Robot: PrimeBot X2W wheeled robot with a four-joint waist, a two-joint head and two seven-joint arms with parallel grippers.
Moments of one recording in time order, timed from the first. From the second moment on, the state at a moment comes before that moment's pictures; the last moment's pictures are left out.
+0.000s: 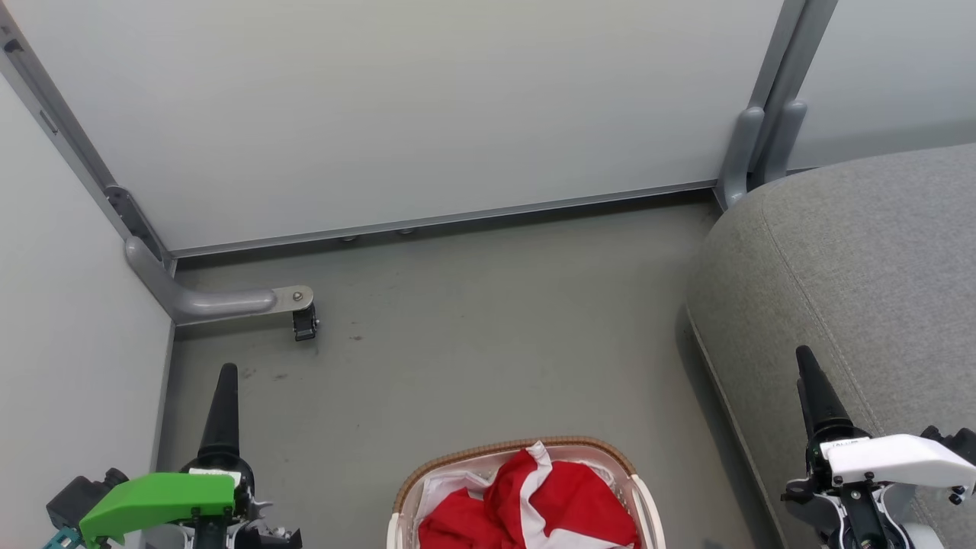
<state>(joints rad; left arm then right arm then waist) -0.04 0.04 0.03 0.23 -1.41 -0.13 -0.01 -0.08 -0.03 -0.09 0.27 1.37 0.13 -0.01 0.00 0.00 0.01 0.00</state>
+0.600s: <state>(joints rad) -0.05 0.04 -0.01 0.15 -1.08 -0.10 -0.08 -0.08 -0.04 -0.07 0.18 0.96 0.13 -0.08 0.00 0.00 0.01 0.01</state>
